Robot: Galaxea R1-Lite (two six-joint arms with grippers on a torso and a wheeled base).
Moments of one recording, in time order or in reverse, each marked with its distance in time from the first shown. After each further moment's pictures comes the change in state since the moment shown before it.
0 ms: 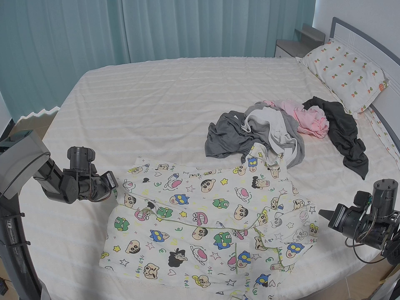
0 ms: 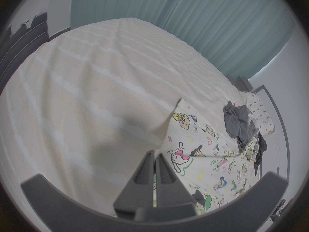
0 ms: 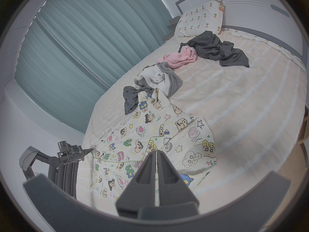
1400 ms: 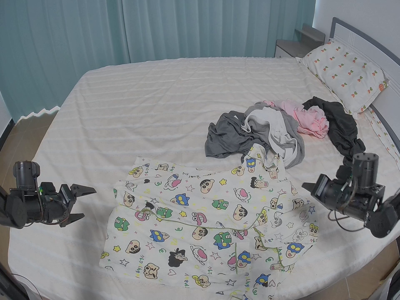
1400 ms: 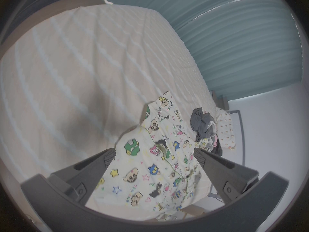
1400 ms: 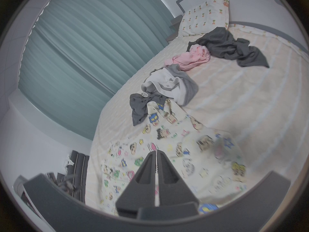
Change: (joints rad) left arm 0.239 -0.464 0.490 0.000 -0.437 -0.168; right arm -0.010 0.201 -0.275 0.003 0.052 0.057
